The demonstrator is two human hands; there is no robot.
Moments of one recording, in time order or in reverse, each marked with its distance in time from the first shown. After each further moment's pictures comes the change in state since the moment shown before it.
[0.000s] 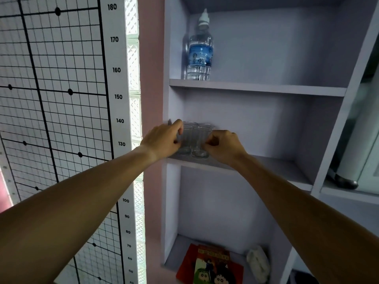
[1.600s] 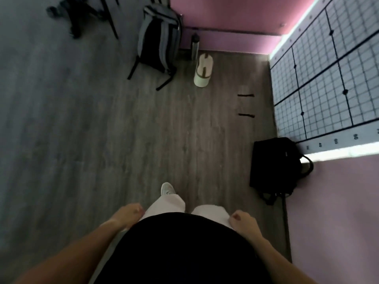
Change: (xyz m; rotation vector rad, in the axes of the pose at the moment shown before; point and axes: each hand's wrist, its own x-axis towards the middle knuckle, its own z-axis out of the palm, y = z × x) left_hand -0.994 0.207 -0.060 -0.592 -0.834 -2.025; right_hand -0.619 -0.090 0.382 -0.510 -1.760 -0.162
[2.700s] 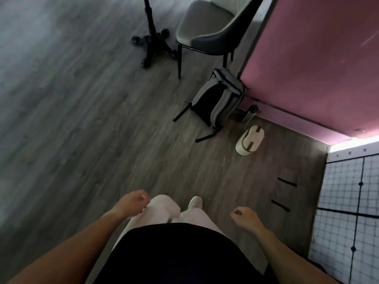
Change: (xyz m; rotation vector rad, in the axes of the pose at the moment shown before) left_hand 0.125 0.009 -0.353 -0.708 0.350 -0.200; right_hand 0.226 -0.356 -0.301 -0.229 -0.072 -0.198
